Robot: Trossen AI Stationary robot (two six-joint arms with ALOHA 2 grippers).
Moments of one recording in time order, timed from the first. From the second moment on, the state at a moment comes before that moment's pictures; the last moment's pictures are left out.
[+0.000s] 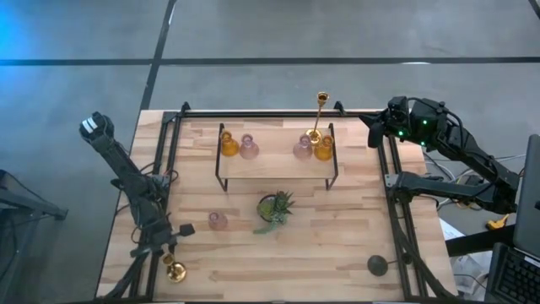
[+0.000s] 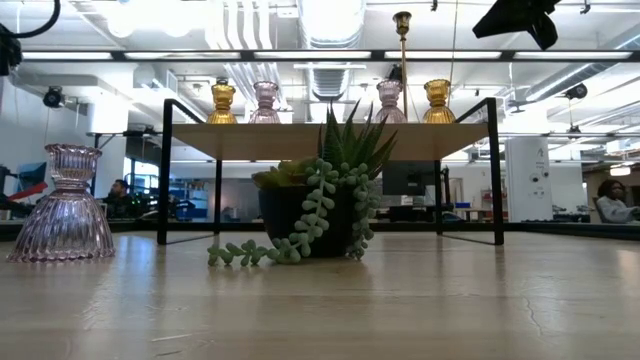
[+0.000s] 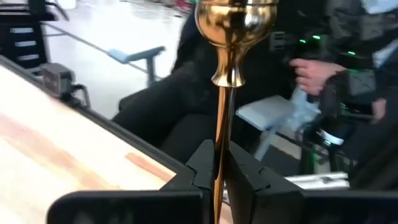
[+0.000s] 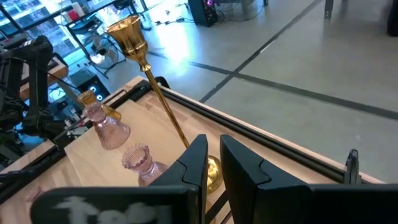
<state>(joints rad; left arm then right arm) -0.93 0.78 0.14 0.41 0.22 -0.22 -0.52 0.68 1.00 -0.65 0.11 0.39</state>
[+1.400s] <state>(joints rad) -0.65 0.59 0.97 -0.33 -0.86 0.22 -0.52 0.68 1.00 -0.66 0.10 0.32</state>
